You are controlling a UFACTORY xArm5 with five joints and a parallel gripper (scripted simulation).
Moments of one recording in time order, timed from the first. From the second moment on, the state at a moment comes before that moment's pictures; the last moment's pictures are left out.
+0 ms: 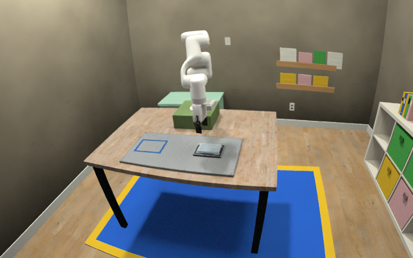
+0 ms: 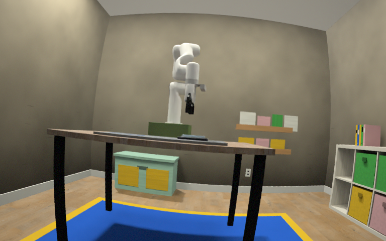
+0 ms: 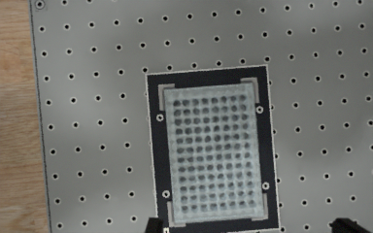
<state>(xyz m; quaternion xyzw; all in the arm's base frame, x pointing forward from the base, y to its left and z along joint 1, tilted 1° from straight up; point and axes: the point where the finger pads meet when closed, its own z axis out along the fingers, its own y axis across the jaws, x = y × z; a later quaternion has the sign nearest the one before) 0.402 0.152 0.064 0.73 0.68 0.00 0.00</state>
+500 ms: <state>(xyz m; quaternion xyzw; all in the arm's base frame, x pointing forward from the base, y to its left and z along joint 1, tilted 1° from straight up) 0.401 0.182 0.021 0.70 0.71 0.00 0.00</state>
